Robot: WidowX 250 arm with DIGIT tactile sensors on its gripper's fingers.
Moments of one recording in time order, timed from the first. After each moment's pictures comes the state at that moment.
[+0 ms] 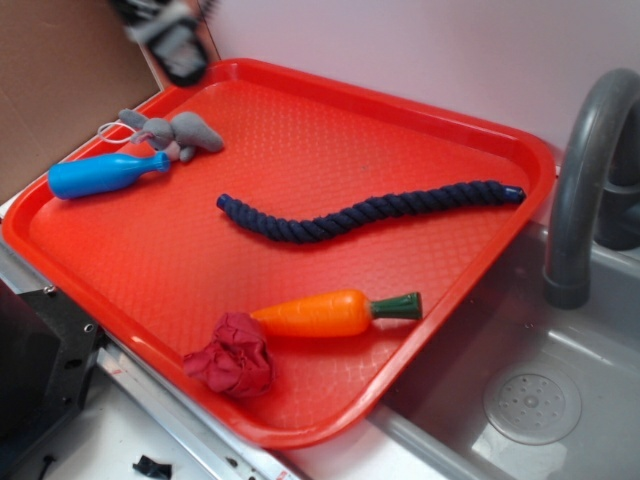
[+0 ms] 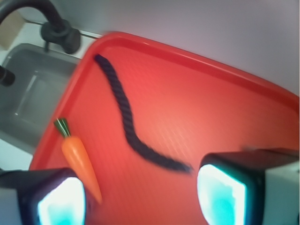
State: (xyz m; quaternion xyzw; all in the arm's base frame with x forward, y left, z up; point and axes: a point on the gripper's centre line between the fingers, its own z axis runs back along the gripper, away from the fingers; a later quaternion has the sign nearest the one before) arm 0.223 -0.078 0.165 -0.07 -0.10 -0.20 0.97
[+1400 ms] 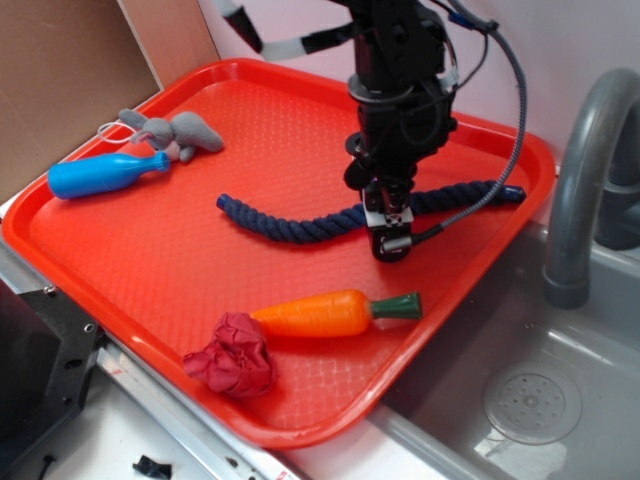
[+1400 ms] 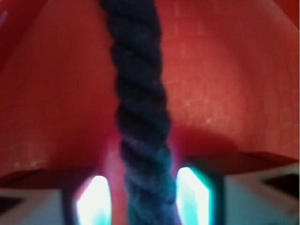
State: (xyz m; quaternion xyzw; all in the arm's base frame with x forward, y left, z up) arm 0.276 -0.132 0.020 0.01 0.07 -0.32 0.95
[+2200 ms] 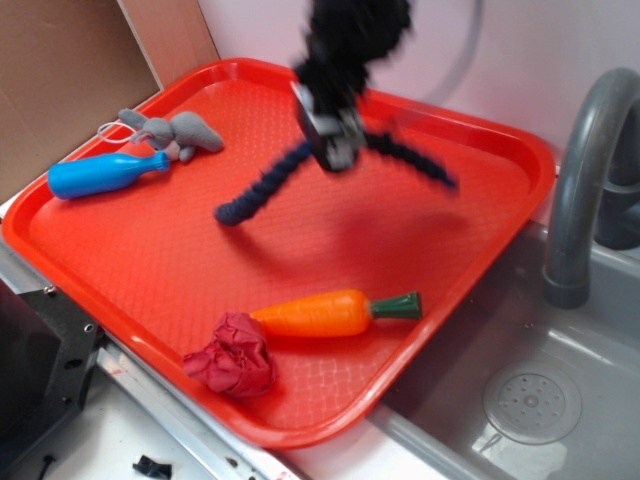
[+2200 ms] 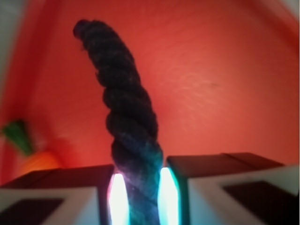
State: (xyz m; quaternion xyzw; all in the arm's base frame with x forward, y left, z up) arm 0.257 -0.088 0.117 -0.03 0.10 -0.19 0.98
